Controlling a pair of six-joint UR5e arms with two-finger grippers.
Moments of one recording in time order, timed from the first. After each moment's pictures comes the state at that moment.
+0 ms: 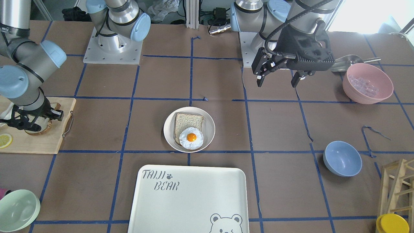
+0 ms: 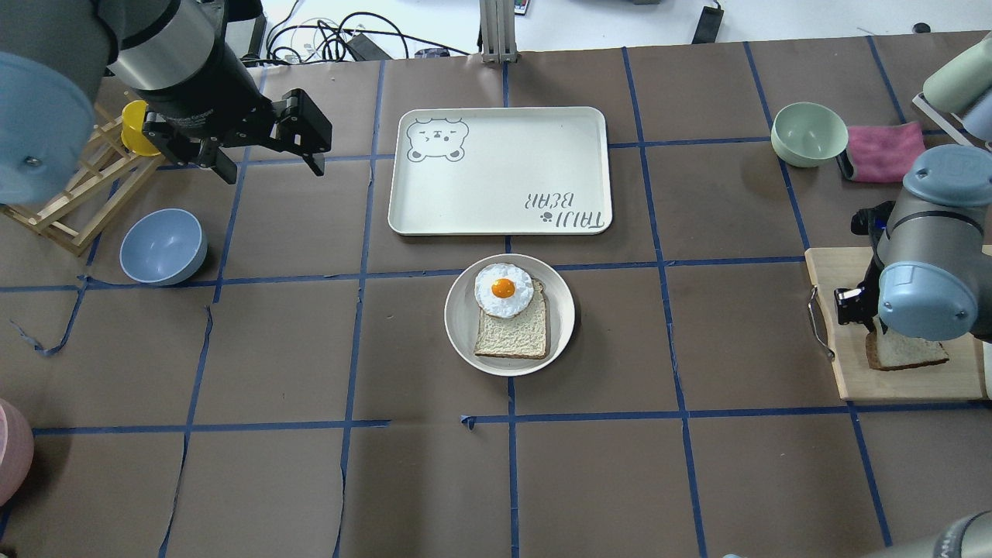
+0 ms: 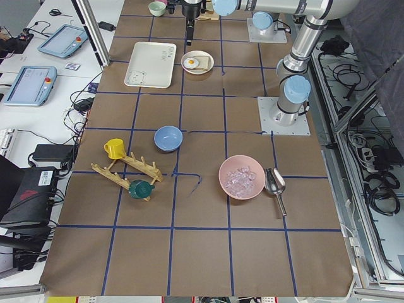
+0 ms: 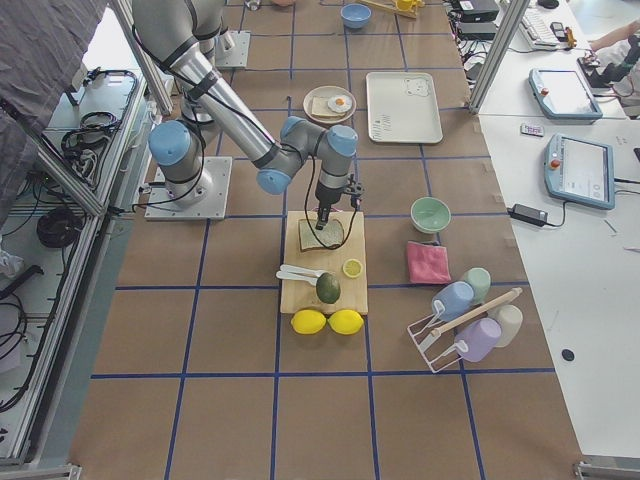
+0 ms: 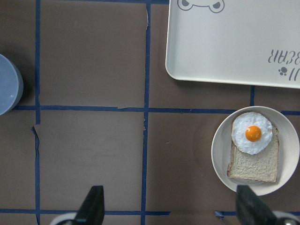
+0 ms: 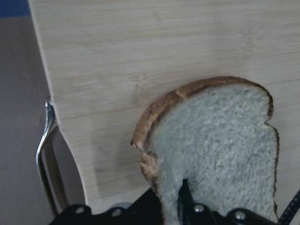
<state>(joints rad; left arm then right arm) -1.59 -1.55 -1.57 -1.50 1.55 -0.06 1.09 -1.32 2.15 -2.35 -1.86 -0.34</state>
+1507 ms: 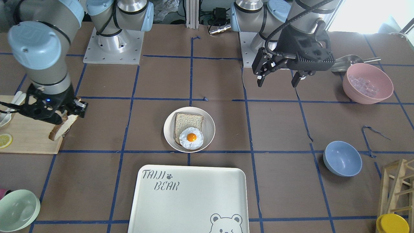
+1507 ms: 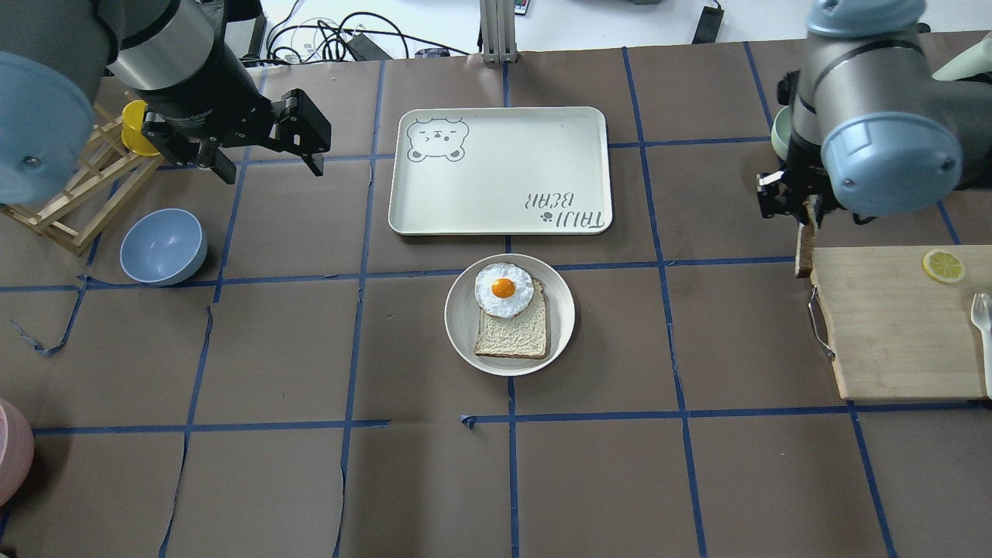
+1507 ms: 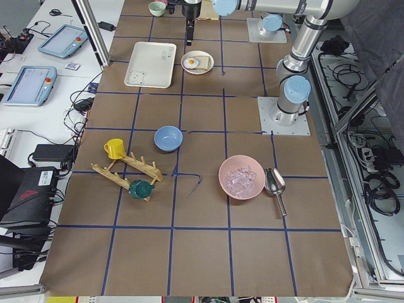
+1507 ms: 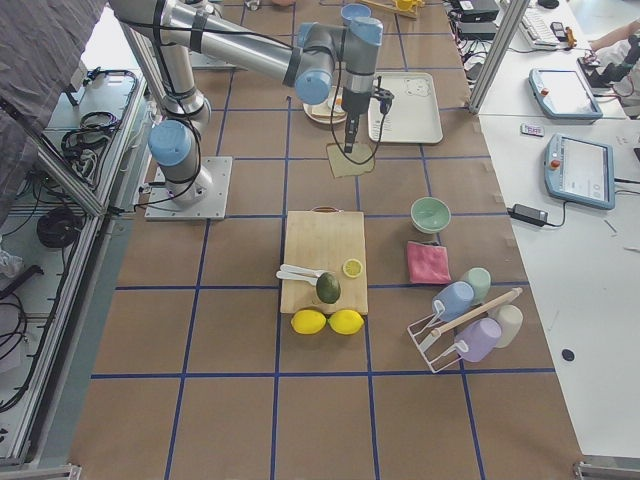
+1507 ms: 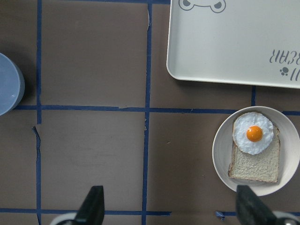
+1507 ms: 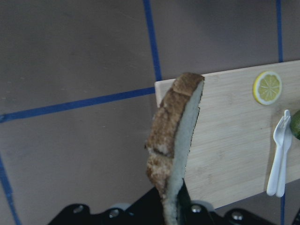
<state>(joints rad) -1.59 -1.55 -1.57 -1.50 1.55 -0.06 1.56 -1.45 1.76 -1.82 -1.85 0.19</state>
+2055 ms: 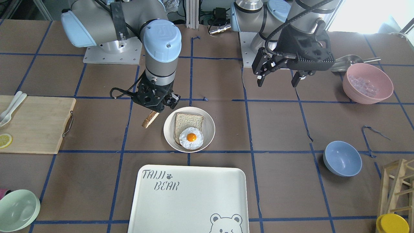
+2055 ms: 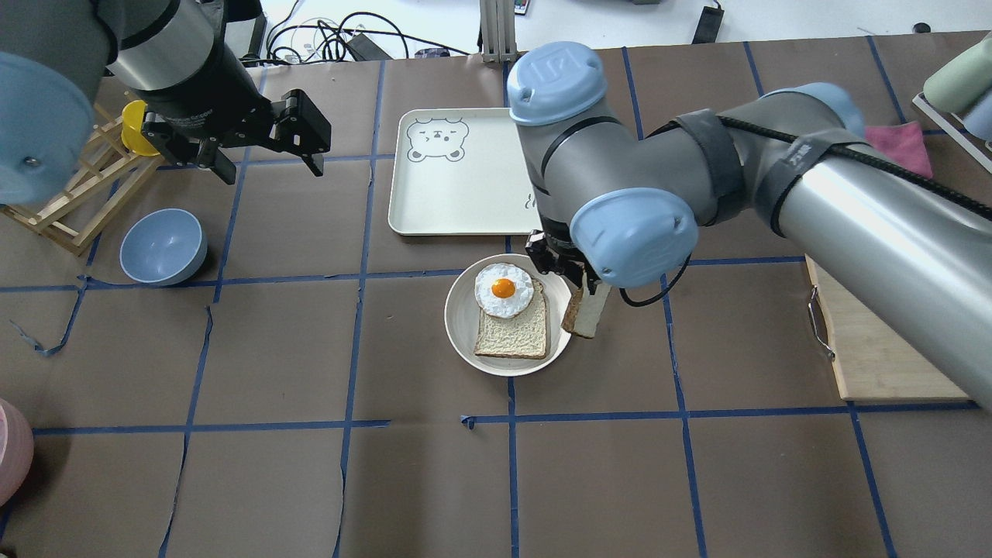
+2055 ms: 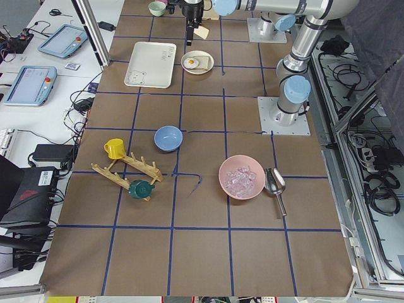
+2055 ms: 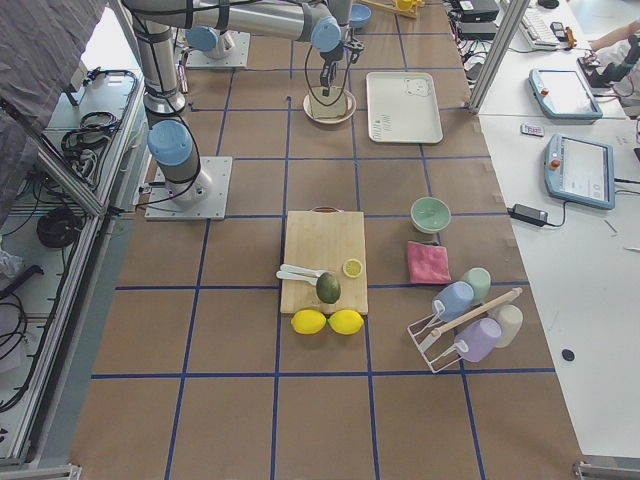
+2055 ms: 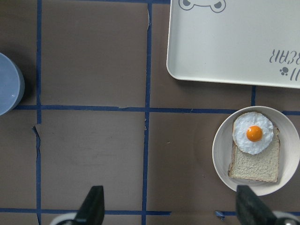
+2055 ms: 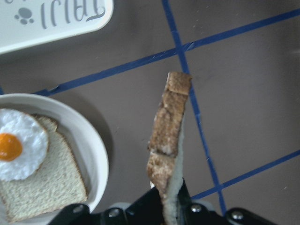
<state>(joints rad) -1.59 -1.55 -1.57 -1.50 1.55 -0.06 1.96 -1.34 1.71 -1.77 -1.69 0.75</state>
